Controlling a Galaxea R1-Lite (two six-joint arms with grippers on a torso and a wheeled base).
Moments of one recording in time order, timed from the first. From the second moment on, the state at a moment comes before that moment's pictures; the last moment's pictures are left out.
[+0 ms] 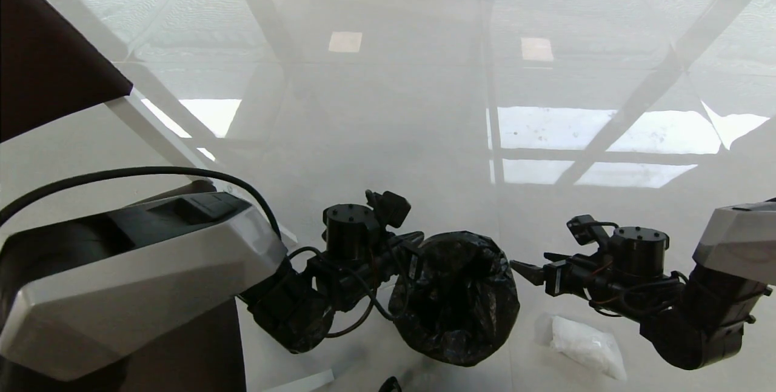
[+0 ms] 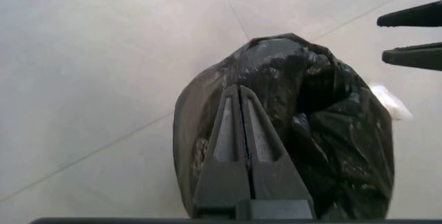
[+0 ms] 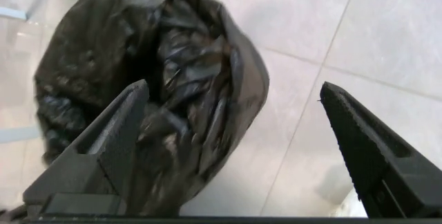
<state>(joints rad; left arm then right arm) -0.59 2.20 -0.89 -1.10 -0.06 0.09 0.25 2.22 -0.62 -1.29 0.32 0.13</state>
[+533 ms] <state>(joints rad) -0.59 2.08 -0.76 -1.13 -0.06 0.05 0.33 2.11 -0.53 -1.36 0.33 0.31</state>
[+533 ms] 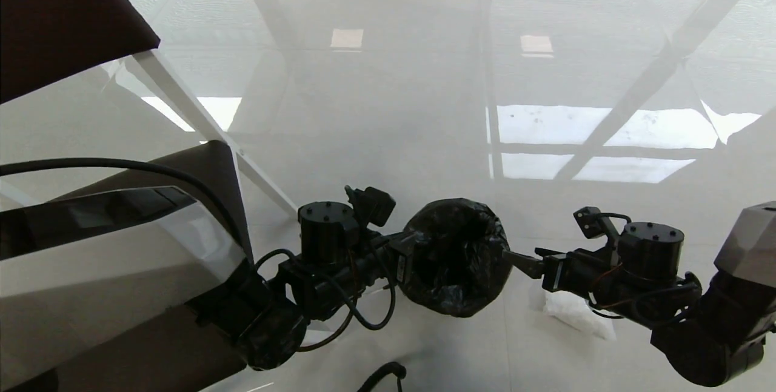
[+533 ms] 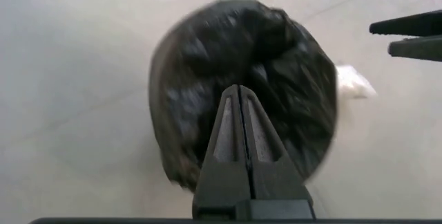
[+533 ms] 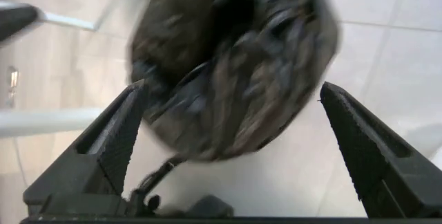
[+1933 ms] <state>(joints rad) -0.61 2.04 -0.68 -1.19 -0.06 0.04 0.25 2.15 -0.47 -1.37 0.30 0.22</state>
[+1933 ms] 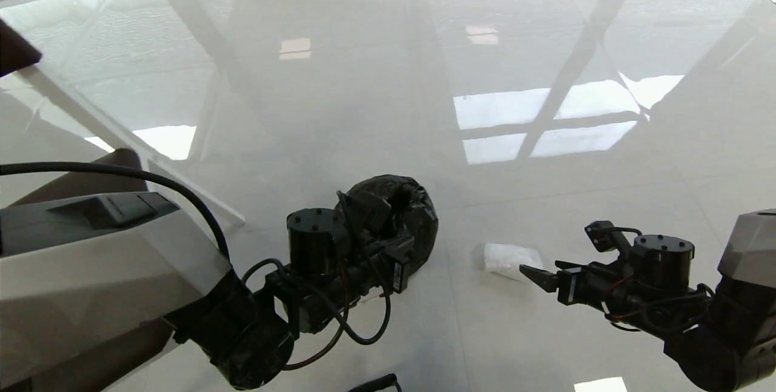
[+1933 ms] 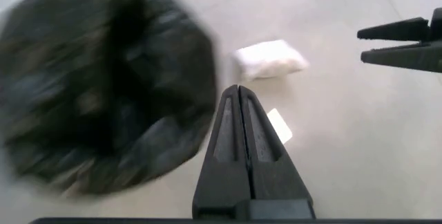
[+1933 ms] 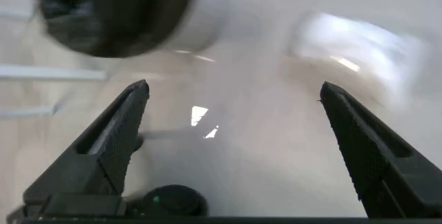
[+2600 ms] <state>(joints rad) -0.61 2.04 -0.68 -1.22 -0.11 0.04 0.23 2.24 -0.84 -1.03 0.28 -0.11</state>
